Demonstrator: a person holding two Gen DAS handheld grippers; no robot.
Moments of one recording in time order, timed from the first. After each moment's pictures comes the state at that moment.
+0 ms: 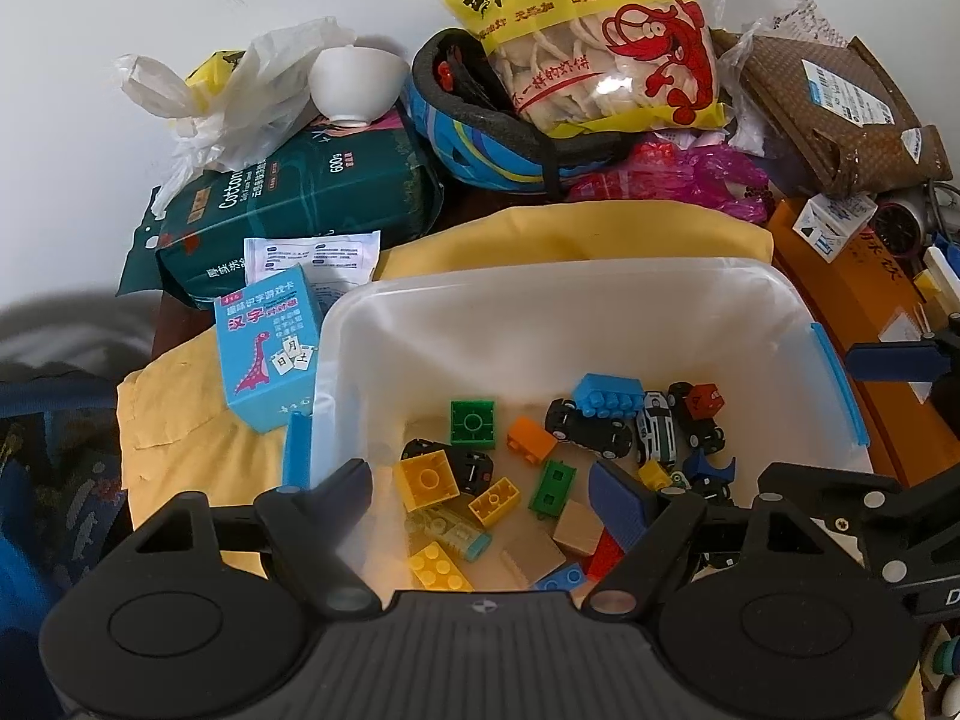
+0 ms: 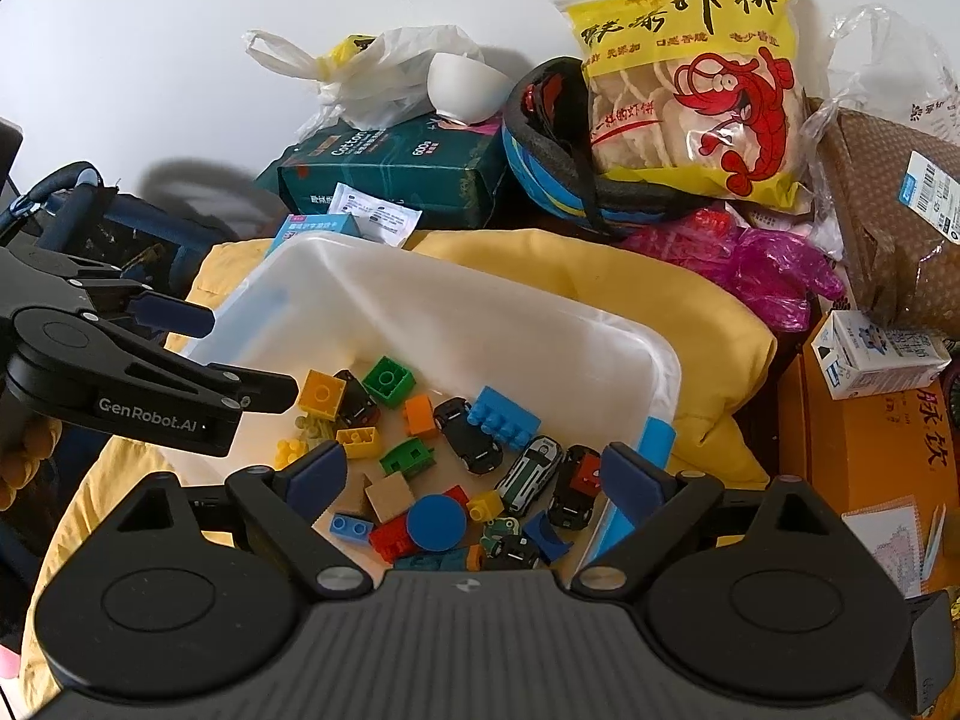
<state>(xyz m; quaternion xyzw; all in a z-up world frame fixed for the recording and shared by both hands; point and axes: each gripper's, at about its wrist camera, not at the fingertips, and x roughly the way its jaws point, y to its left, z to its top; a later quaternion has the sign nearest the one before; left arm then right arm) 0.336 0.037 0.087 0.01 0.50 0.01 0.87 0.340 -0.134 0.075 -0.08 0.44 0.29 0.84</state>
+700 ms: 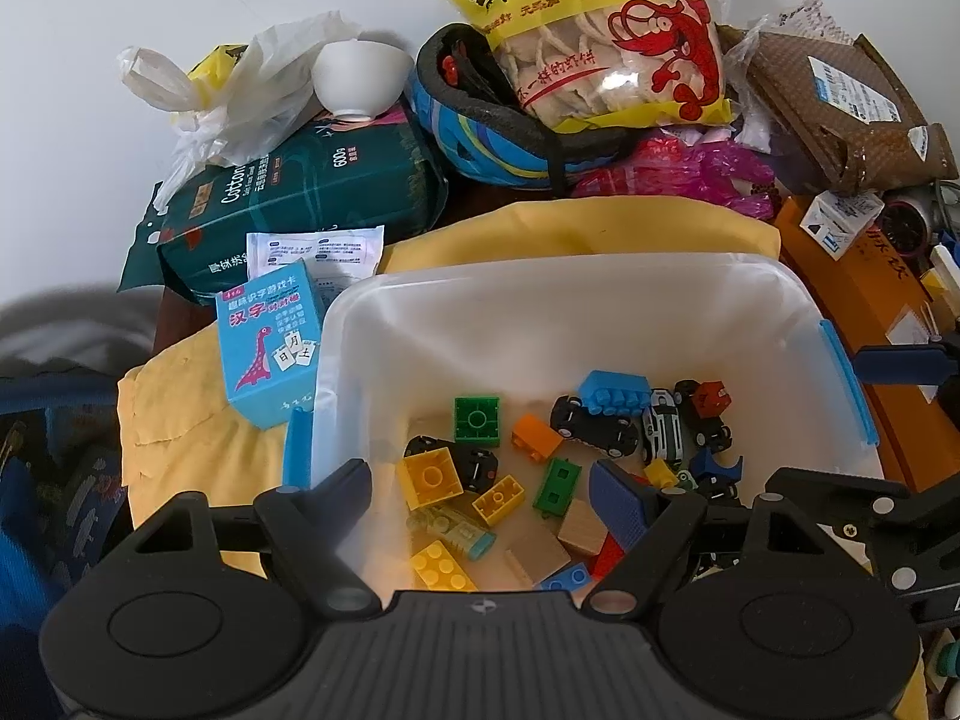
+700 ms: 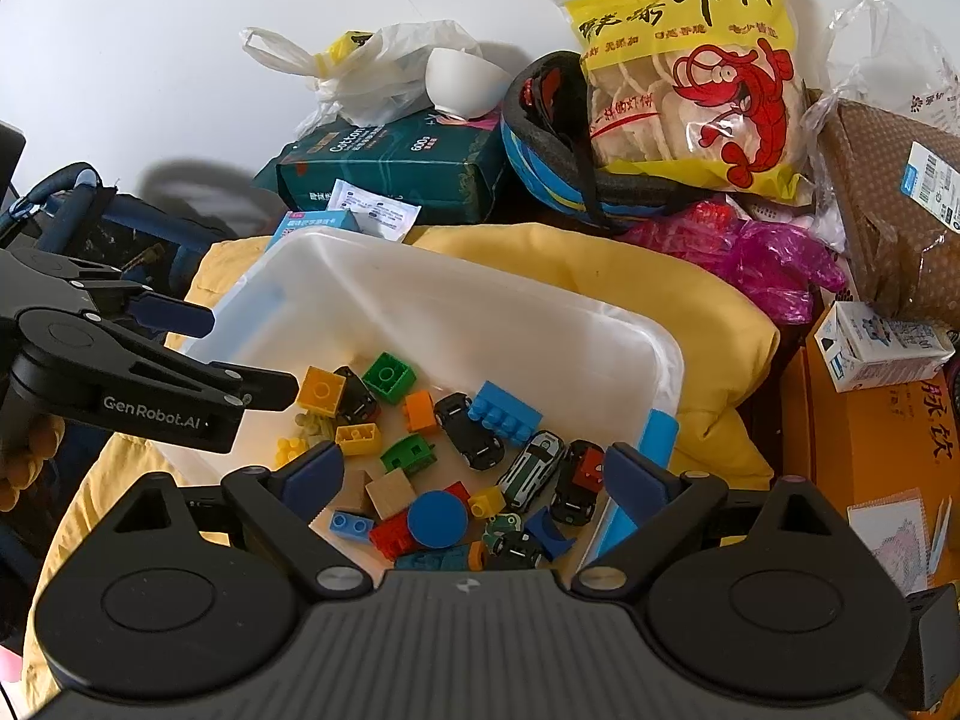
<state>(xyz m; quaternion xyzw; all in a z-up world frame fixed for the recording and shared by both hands) 0.338 0.039 0.083 0.01 0.50 0.02 0.86 0.339 -0.133 0.070 -0.08 0.45 0.29 0.84</state>
